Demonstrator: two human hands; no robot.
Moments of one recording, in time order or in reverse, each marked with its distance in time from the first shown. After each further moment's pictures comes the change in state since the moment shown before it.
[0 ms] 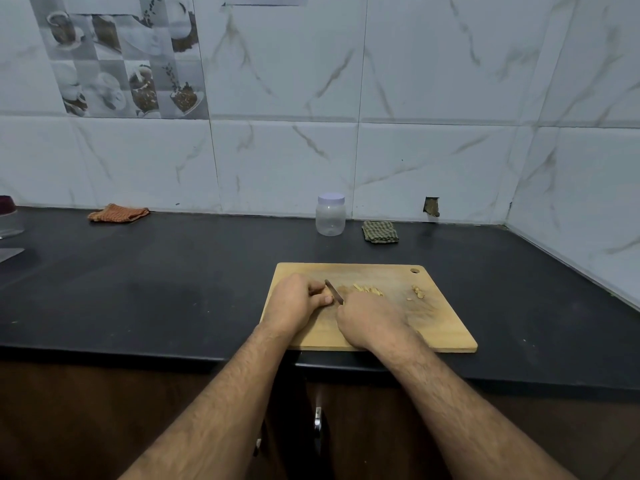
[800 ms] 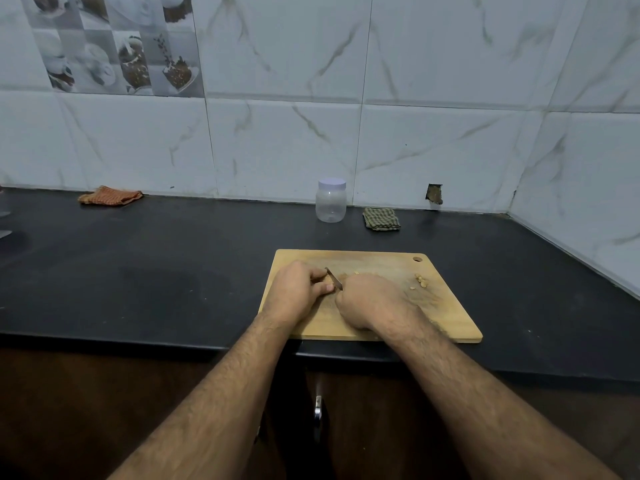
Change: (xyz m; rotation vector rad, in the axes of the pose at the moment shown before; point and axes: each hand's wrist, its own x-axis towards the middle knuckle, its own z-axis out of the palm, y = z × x) left_hand -0.004 0.004 -0.002 -0.006 0.015 0.031; right_hand 0.016 -0.004 -0.002 -0.094 -0.043 -0.047
